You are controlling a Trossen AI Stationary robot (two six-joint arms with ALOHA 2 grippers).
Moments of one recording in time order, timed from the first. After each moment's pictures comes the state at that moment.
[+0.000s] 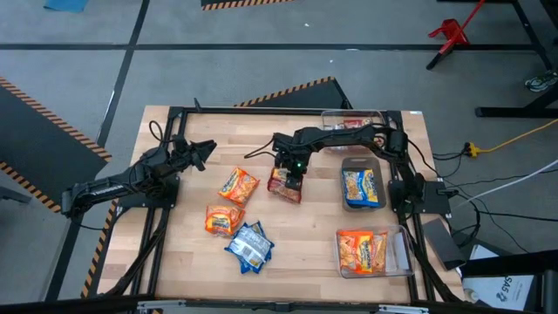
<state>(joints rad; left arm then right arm) 0.36 0.07 0.02 0.03 -0.30 -0.65 -0.26 2.18 1.55 -0.85 -0.40 -0.03</state>
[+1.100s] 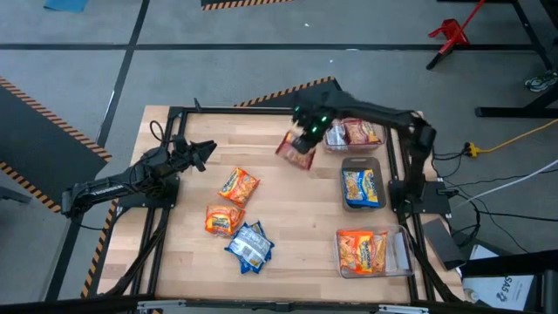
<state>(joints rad) 0.36 0.07 0.02 0.01 -0.30 -0.64 -0.44 1.90 1.72 -1.16 -0.30 0.29</state>
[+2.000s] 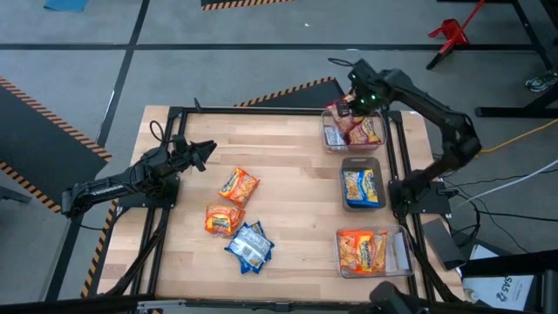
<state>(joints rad) 0.36 0.07 0.02 0.01 -0.30 -0.64 -0.86 1.53 1.42 -1.13 -0.02 0.50</state>
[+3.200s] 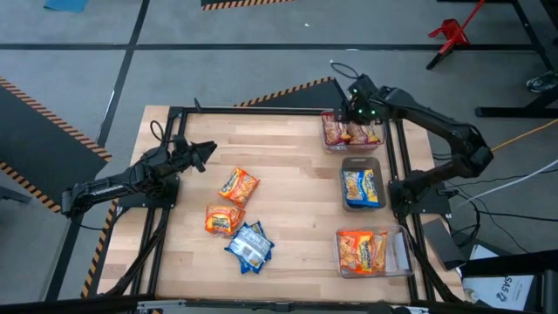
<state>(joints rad) 0.36 0.07 0.02 0.01 -0.28 -0.65 -0.79 1.40 1.15 -0.84 -0.02 0.71</state>
